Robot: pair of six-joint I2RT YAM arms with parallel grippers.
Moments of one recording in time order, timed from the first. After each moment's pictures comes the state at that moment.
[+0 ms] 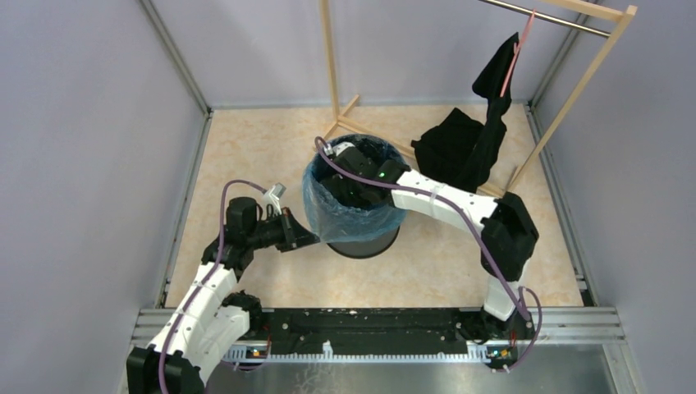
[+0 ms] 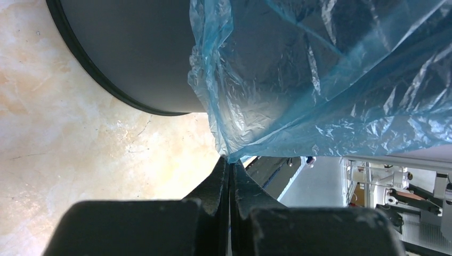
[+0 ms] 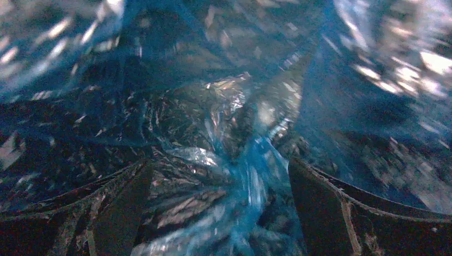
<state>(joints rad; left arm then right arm) -0.19 0.78 0.47 -0.31 0.74 -0.60 0.94 1.85 1.56 -0.64 0.20 0.31</state>
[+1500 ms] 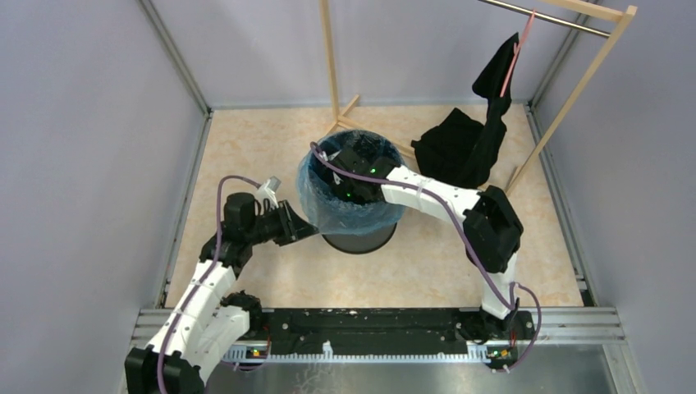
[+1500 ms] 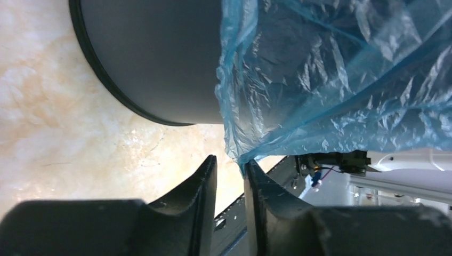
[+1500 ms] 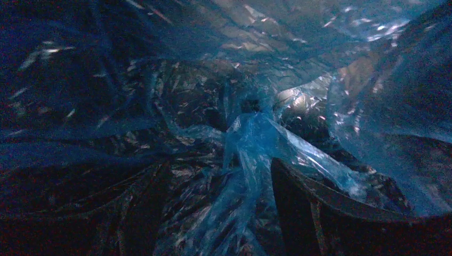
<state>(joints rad) -0.19 0.79 0.50 -0.30 0.67 -0.63 0.92 1.93 1.60 -0.72 0.04 0.30</state>
